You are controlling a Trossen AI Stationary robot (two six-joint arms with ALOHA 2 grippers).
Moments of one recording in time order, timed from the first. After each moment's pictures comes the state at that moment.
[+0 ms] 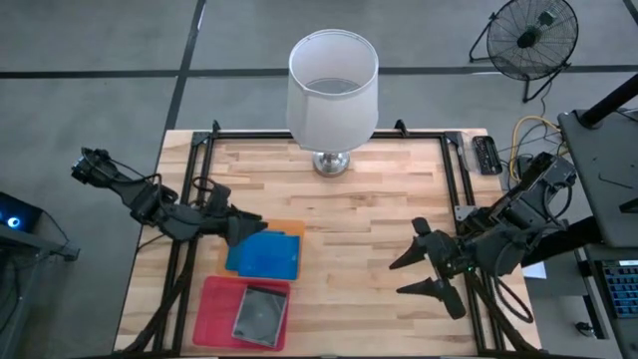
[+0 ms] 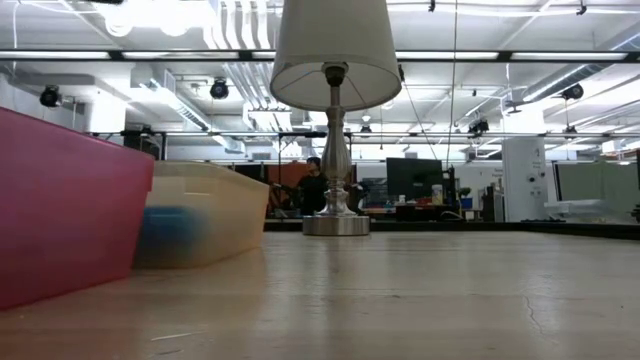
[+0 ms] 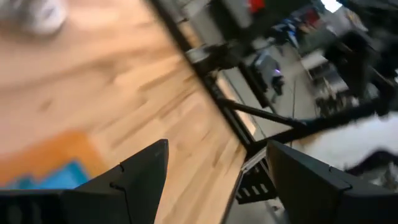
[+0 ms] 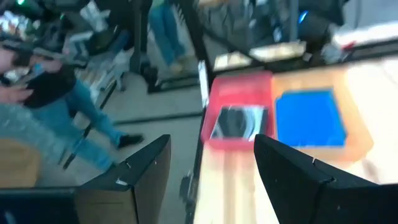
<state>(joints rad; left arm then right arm) -0.53 0.91 1.03 -0.55 -0.62 -1.25 0.73 1.29 1.53 -0.65 0.39 0.56</state>
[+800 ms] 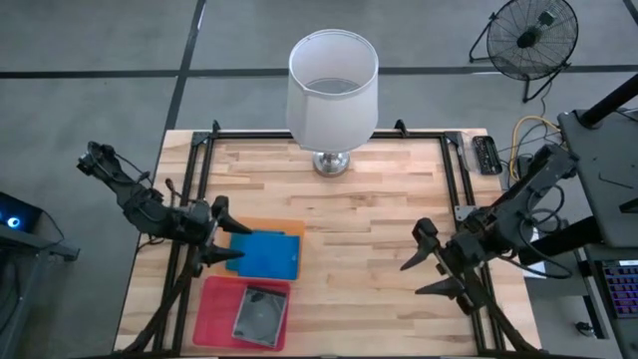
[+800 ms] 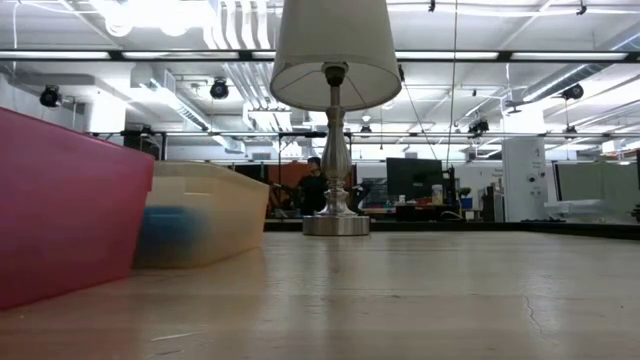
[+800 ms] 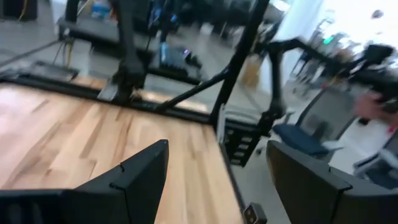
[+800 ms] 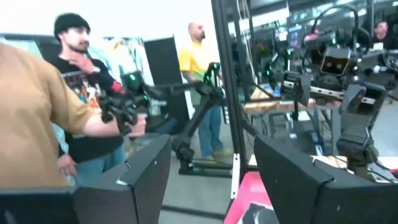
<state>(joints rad) -0.66 0.69 0.78 -0.16 -0.48 -0.41 0.75 1.04 0.94 0.25 0.34 0.19</state>
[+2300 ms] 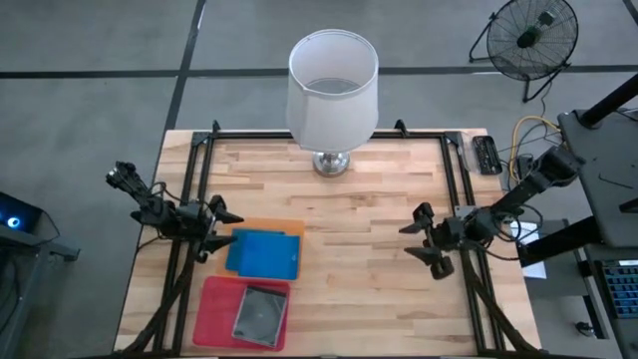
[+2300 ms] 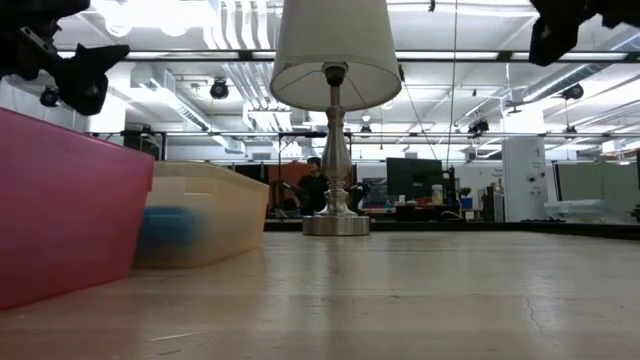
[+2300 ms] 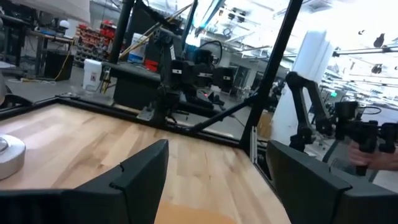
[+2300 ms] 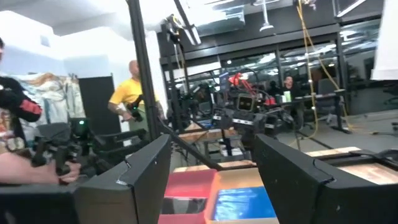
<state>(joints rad) -0.68 0.00 0.03 0.15 -0.60 -0.22 0.63 0.96 0.10 1.24 0.50 0.03</state>
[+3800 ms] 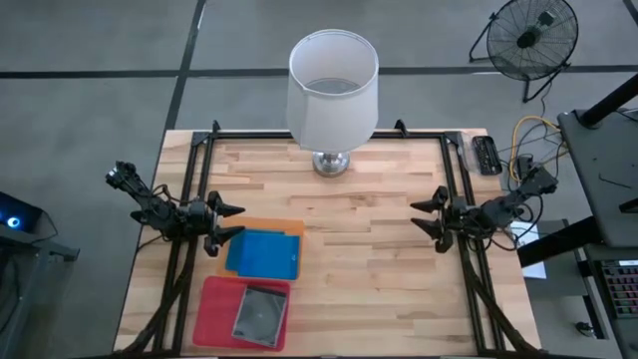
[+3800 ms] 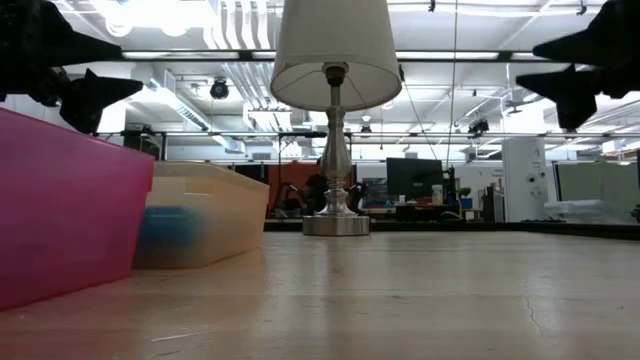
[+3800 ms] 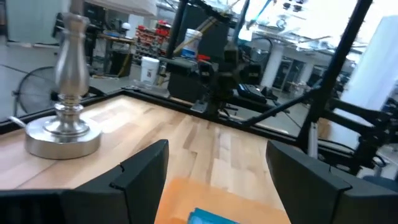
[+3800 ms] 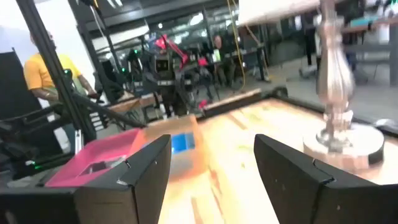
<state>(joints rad) -0.67 0.01 0.01 0.05 -0.82 -0.23 0.57 0.01 0.01 0.10 0.74 0.25</state>
